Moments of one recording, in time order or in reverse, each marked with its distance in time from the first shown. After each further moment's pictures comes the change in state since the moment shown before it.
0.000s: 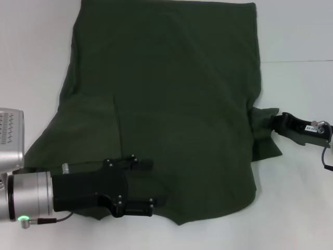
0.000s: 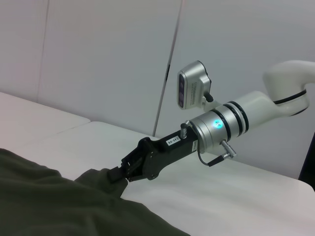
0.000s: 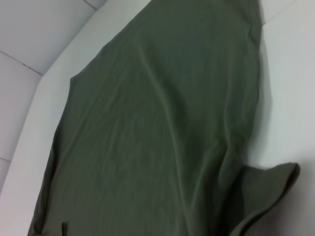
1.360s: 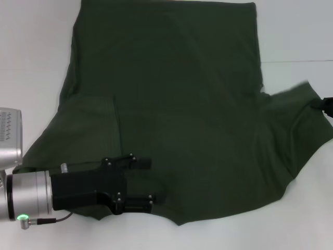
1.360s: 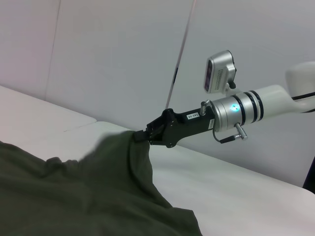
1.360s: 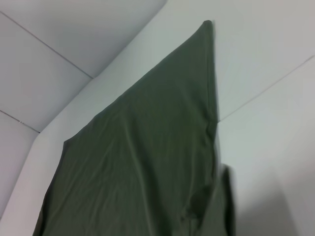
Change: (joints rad) left arm 0.003 0.000 -0.006 -0.002 -0.008 -0.004 -0.036; right arm -0.073 -0.065 0.138 -0.098 -0.003 -0.088 -0.038
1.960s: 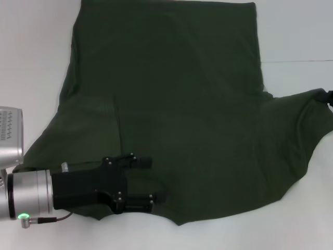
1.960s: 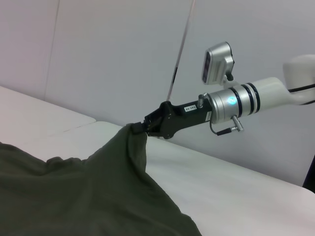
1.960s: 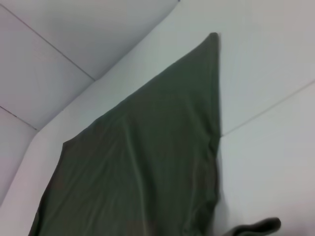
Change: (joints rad) left arm -0.005 0.000 0.000 0.000 0.002 -0.002 0.000; right arm 0.016 -0.027 -0.009 -0.004 -0.004 0.002 -0.014
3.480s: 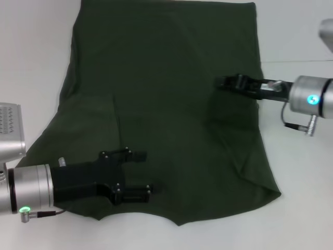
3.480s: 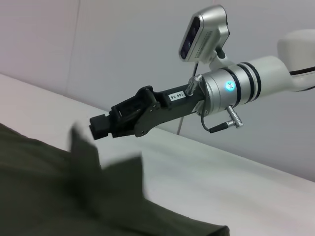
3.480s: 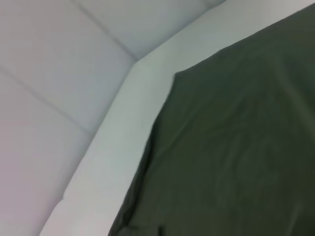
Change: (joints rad) left arm -0.005 0.000 -0.002 0.003 -0.004 -0.055 -0.017; right arm 0.229 0.133 -0.143 0.043 0.005 0.029 -0.049
